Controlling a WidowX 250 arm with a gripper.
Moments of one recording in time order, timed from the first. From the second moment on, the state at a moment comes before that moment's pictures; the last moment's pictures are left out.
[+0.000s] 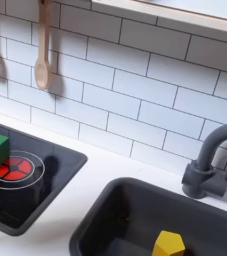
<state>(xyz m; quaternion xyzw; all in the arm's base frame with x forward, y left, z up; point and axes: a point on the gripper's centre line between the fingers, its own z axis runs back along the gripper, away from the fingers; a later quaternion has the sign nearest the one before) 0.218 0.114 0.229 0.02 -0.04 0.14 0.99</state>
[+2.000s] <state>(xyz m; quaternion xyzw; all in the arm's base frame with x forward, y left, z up) 0.328 0.152 0.204 0.04 -0.03 0.10 0.99</state>
